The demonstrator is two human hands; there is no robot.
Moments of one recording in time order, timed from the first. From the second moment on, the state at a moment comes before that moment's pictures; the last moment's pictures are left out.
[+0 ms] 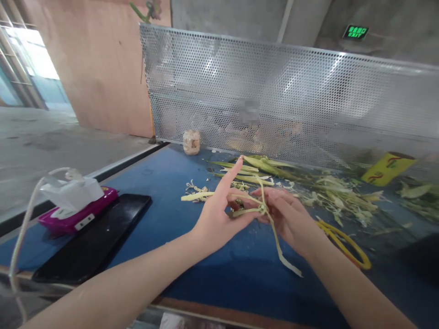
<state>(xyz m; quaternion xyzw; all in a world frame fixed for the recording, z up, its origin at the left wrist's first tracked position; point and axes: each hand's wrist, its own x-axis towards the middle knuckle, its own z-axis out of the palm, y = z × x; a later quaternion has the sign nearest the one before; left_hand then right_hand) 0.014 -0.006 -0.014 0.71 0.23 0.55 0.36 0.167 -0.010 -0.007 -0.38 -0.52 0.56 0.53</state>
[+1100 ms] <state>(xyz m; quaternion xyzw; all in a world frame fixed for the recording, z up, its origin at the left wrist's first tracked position) 0.016 -0.001 -0.017 0.72 0.26 0.53 0.36 0.166 -0.008 -0.008 -0.40 -0.51 0.55 0.52</state>
